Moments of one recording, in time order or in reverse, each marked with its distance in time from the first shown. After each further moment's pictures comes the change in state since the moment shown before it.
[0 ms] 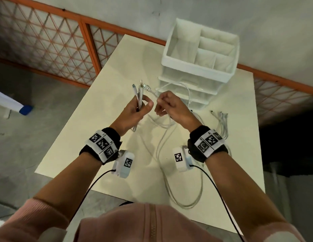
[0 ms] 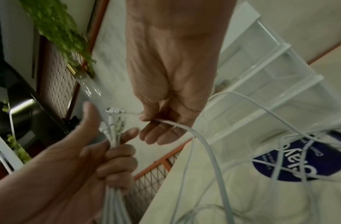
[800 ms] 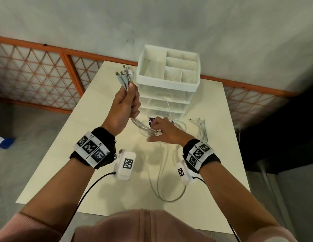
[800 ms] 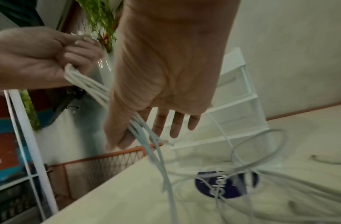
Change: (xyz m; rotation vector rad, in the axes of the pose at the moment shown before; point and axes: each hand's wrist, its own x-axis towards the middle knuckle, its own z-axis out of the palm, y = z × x) left_hand 0.010 0.082 0.034 -0.293 -0.047 0.220; right_hand -0.050 0.015 -0.034 -0.698 -0.121 0.082
